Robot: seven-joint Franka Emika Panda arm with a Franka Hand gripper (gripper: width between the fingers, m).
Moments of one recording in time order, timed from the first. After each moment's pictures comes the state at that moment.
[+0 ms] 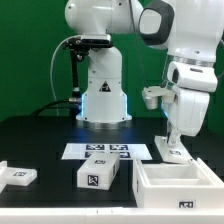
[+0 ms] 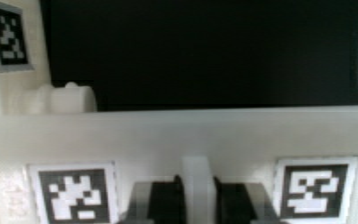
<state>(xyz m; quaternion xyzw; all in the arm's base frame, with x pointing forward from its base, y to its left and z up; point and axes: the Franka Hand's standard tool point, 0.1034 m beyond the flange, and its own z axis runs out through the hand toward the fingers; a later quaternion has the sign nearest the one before) 0.470 0.107 0.063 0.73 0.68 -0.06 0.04</state>
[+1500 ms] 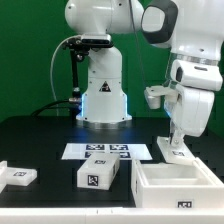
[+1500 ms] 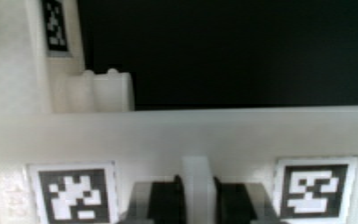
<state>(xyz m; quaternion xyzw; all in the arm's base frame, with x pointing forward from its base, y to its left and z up) 0.485 0.108 0.066 0.73 0.68 -0.06 0.04</state>
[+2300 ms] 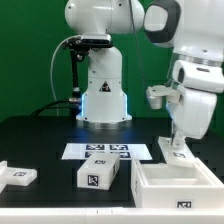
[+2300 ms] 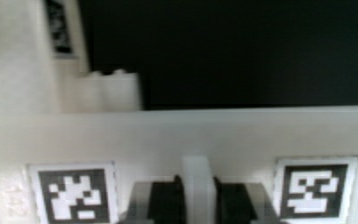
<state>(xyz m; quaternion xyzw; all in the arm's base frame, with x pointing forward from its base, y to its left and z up) 0.507 0.113 0.068 0.74 0.67 -0.08 0.04</state>
